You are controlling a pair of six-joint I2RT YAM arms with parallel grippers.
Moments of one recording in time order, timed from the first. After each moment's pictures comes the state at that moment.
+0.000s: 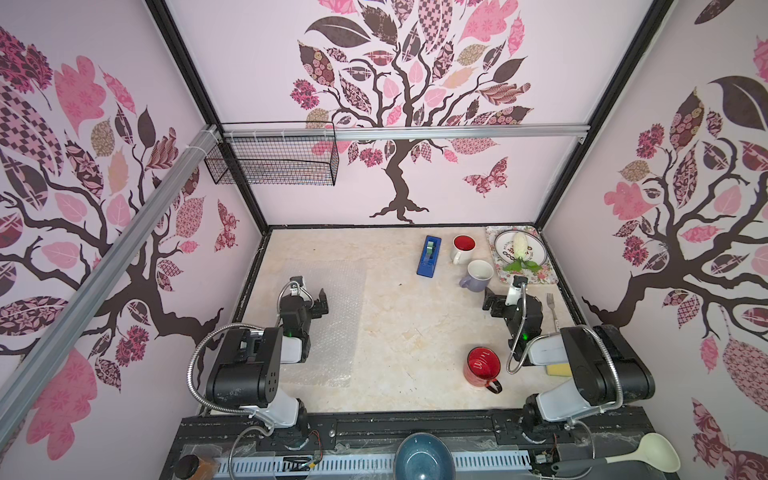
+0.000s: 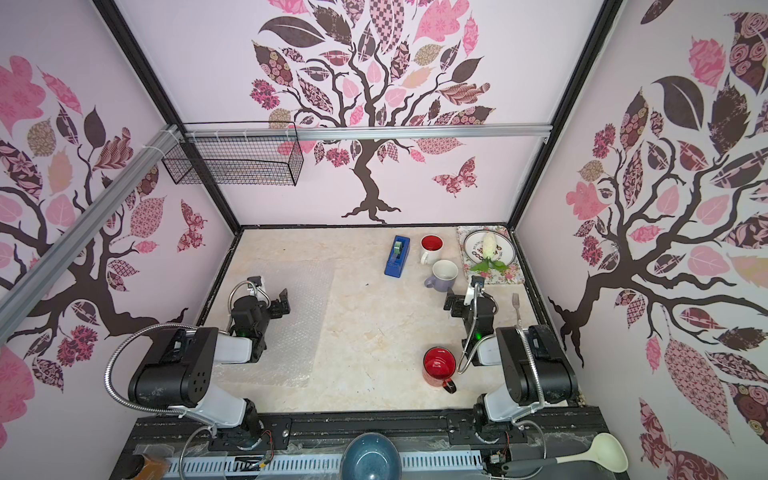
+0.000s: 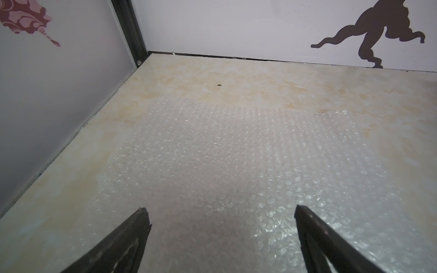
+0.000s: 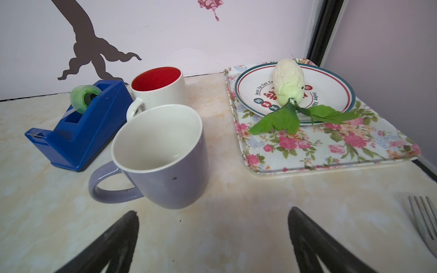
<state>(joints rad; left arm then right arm) 0.02 1.56 0.34 0.87 -0.09 -0.05 0.04 1.53 0.26 1.00 0.07 0.12</state>
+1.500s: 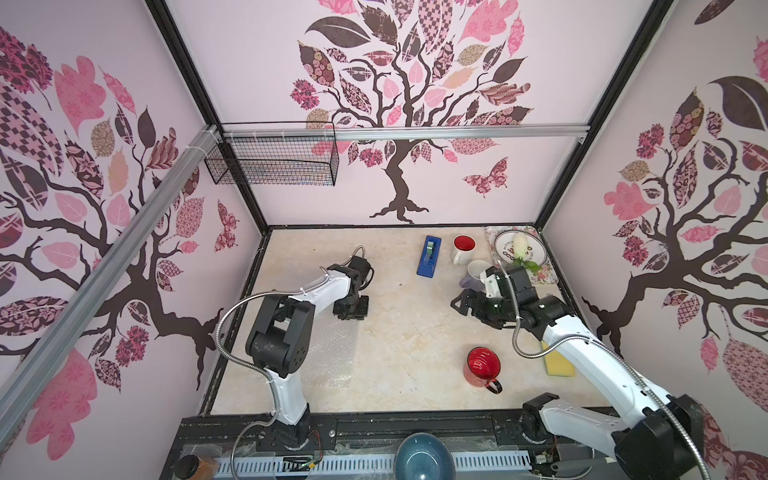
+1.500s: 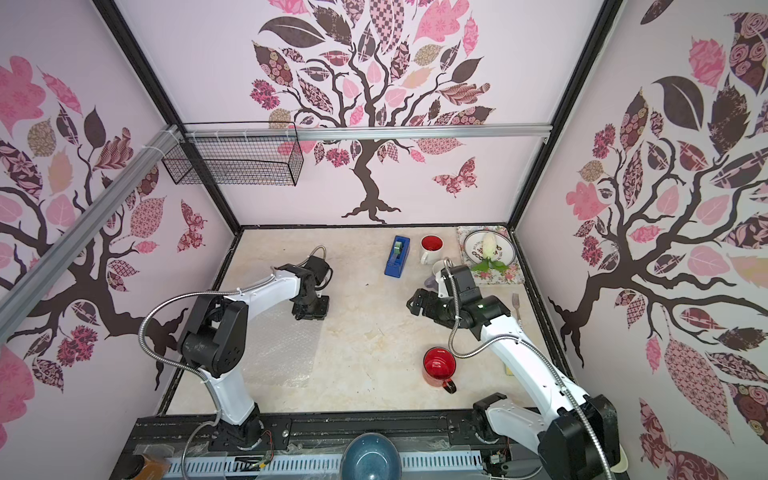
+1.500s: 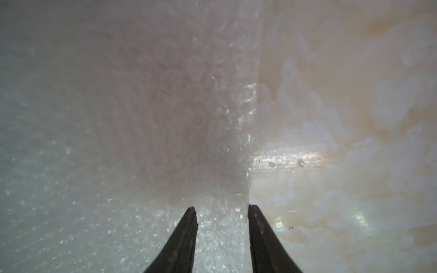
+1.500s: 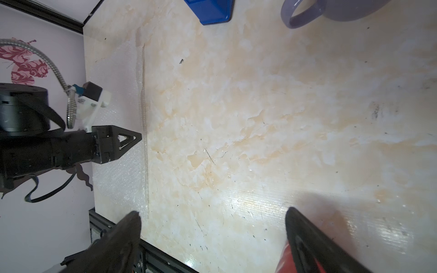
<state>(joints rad) -0.40 1.86 1.25 -0.87 -0.05 -0.30 0.36 1.12 0.90 -0.64 -0.30 0.68</state>
